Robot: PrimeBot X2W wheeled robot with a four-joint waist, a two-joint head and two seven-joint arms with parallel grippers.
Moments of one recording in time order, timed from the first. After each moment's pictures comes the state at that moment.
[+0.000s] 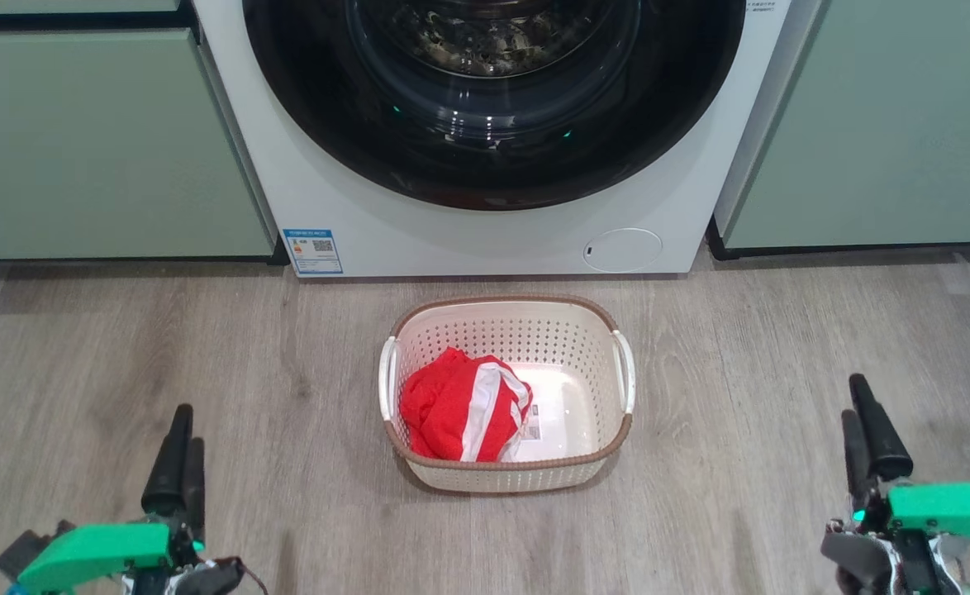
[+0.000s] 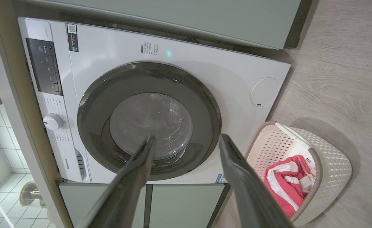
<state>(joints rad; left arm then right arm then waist) 0.00 0.03 0.10 0.31 -1.56 -0.12 0.03 0.00 -0.03 -0.16 0.29 1.47 0.13 0.03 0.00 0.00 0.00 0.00</state>
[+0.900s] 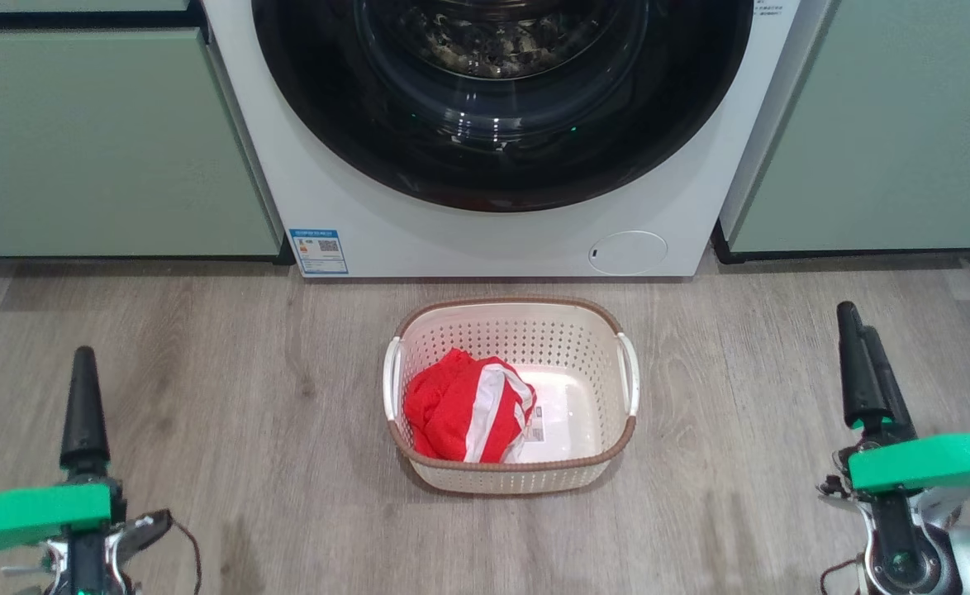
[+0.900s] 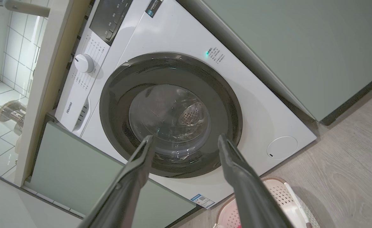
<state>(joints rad) -0.04 0.03 0.25 0.17 -1.27 -0.12 -0.05 -0.01 -0.03 -0.11 0.08 1.00 0.13 -0.04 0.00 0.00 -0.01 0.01</state>
